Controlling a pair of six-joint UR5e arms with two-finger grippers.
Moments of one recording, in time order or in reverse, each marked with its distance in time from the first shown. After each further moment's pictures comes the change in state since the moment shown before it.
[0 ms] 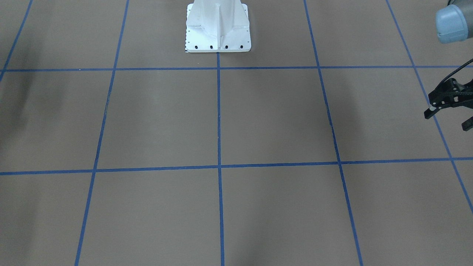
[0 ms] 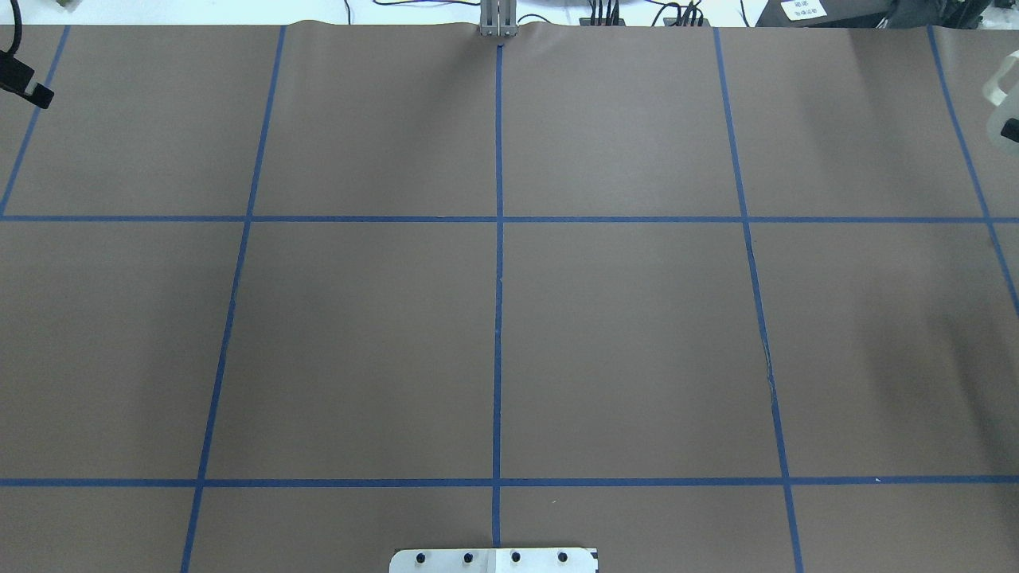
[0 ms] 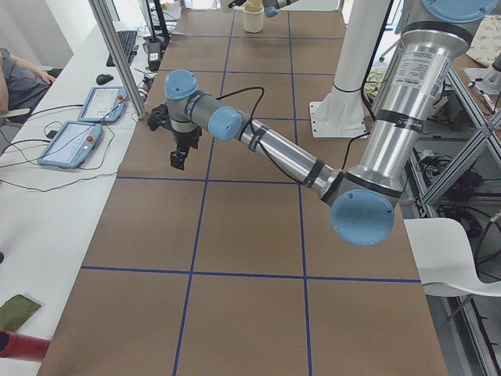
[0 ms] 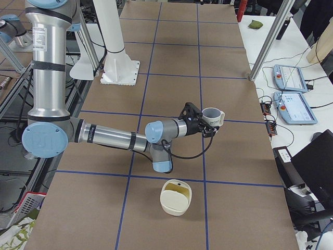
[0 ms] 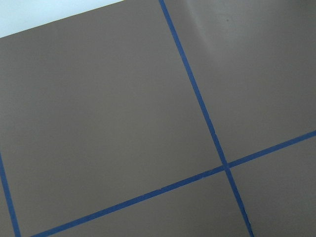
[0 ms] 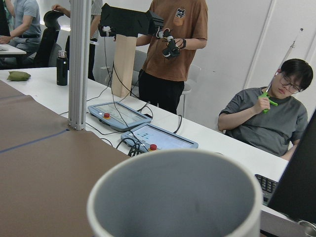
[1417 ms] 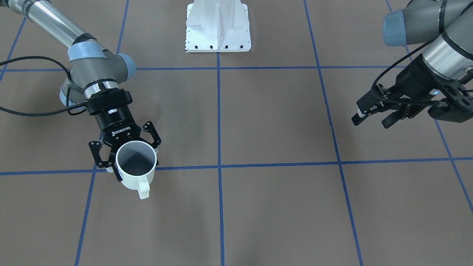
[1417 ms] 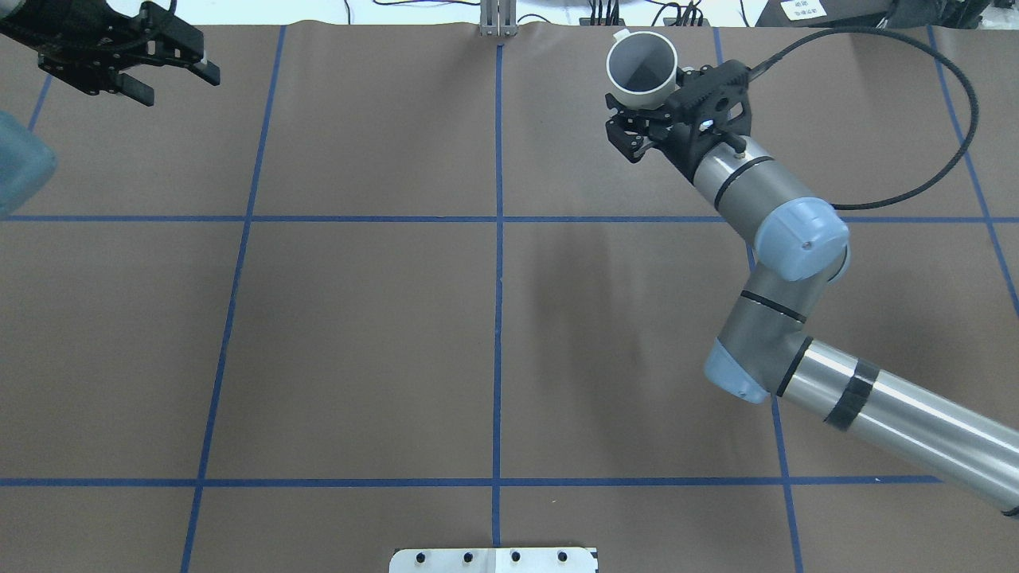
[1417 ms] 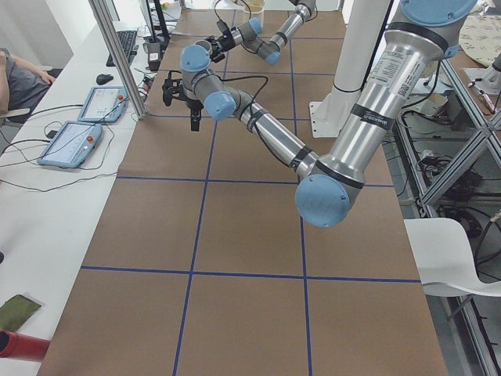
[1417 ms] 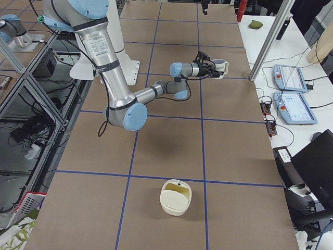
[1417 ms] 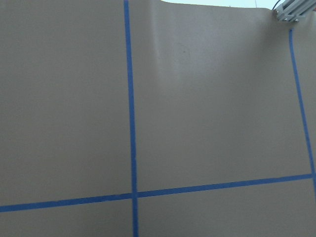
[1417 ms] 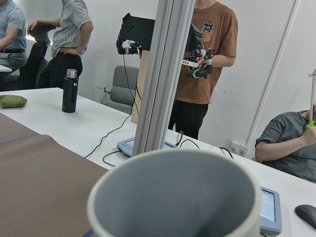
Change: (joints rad) left arm 0.193 -0.155 0.011 -0.252 0.004 -0.839; right arm -0.603 0.527 0.011 -0.552 -0.770 -0.014
